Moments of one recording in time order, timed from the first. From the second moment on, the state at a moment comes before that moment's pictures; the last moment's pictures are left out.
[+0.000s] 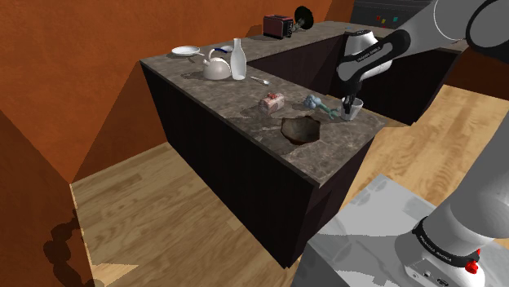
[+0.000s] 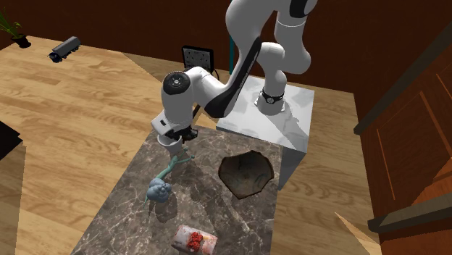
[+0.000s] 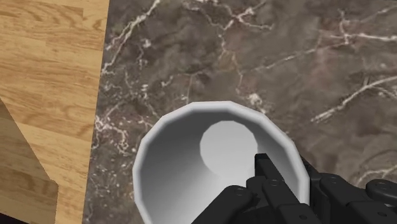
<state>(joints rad) -0.12 0.17 -0.35 -2.09 -0.20 2.28 -0.65</state>
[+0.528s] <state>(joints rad) -0.11 0.12 -0.35 -2.04 -0.21 2.19 -0.66</state>
